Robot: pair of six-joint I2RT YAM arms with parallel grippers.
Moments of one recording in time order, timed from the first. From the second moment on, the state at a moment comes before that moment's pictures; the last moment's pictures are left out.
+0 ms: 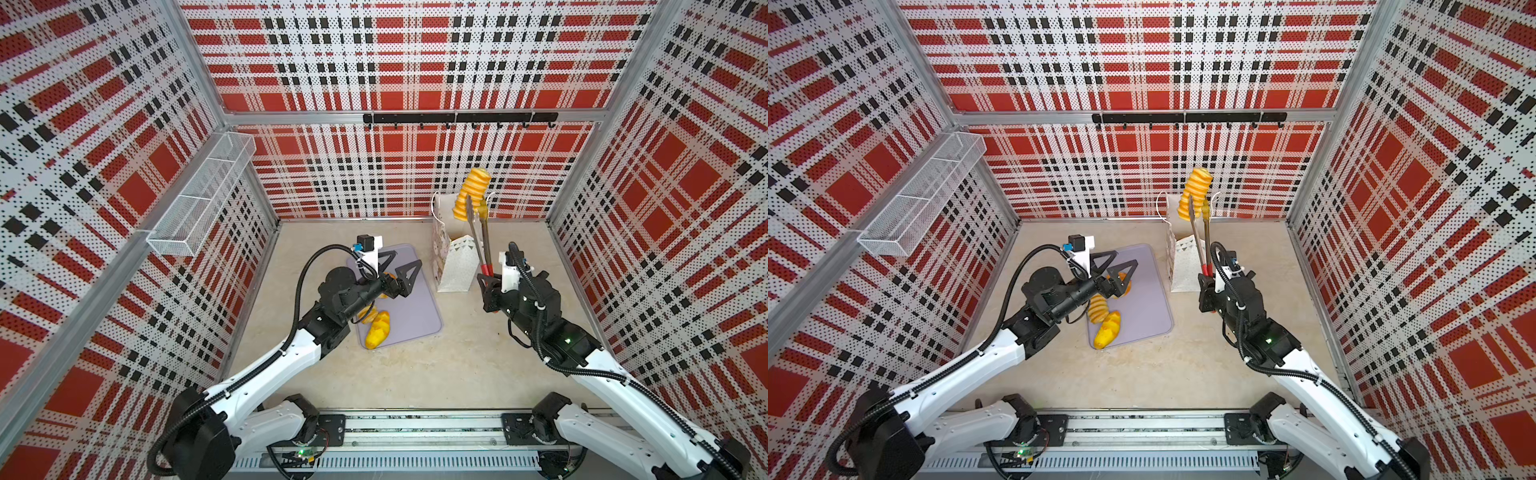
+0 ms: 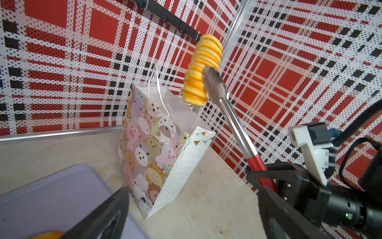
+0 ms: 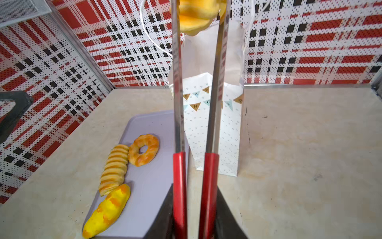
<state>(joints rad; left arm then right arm) -0.64 1.13 0.79 0.36 0.15 -0.43 0.58 0.87 0.76 -0.21 0.23 0.29</state>
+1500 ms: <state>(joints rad) -0.54 1.14 0.68 0.36 0.13 -0.49 0.58 0.63 0.66 -0.23 -0.08 0.16</state>
